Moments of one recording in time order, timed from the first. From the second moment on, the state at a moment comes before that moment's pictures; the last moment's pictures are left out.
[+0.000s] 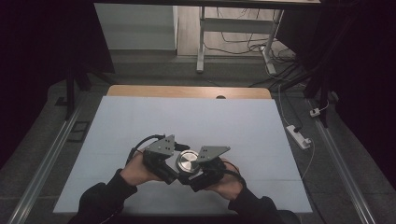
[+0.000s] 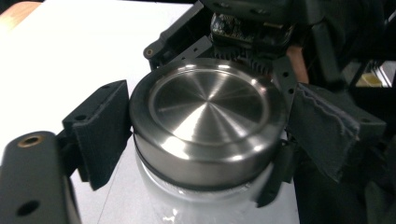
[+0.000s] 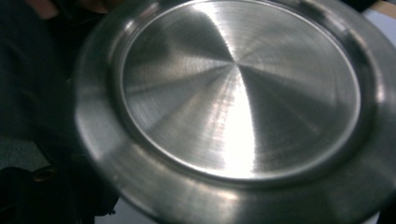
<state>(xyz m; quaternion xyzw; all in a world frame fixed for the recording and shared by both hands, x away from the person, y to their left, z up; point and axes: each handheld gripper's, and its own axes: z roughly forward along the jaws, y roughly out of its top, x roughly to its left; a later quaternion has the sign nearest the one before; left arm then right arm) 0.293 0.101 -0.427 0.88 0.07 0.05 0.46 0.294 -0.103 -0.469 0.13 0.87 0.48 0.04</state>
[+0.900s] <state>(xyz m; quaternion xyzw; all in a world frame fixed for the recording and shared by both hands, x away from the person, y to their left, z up) 0.284 0.086 -0.423 0.85 0.17 0.11 0.49 0.302 -0.111 -0.468 0.17 0.86 0.48 0.06</state>
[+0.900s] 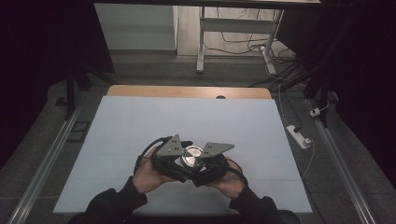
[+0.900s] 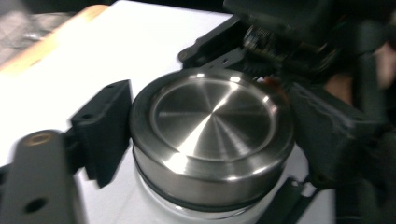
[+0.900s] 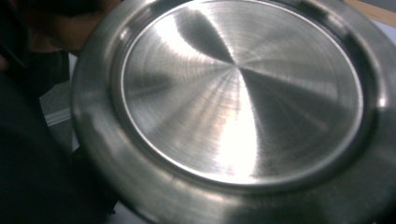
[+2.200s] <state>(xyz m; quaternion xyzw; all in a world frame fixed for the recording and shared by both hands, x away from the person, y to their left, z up) 0.288 0.105 -0.417 0.84 0.14 0.09 0.52 0.301 -0.111 -0.467 0.16 0.86 0.48 0.06</state>
